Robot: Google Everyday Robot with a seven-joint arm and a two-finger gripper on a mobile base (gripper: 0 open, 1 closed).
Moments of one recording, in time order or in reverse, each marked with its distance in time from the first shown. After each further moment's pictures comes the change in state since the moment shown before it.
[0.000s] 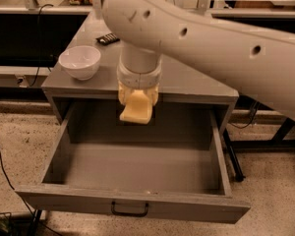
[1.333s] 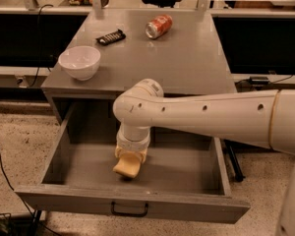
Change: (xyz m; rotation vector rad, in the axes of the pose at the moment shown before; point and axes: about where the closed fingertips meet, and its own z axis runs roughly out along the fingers) arm -0.089 -0.011 0.208 0.037 -0.206 0.169
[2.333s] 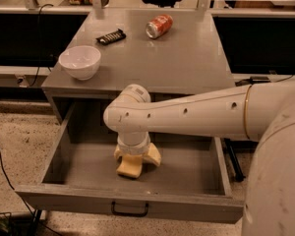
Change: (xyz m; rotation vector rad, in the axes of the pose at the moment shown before) arm 0.007 0.025 0.023 -0.182 0.041 0.059
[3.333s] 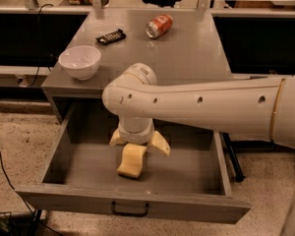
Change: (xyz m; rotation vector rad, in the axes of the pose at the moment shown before) arm 0.002 0.016 -0.071 0.005 0.013 0.049
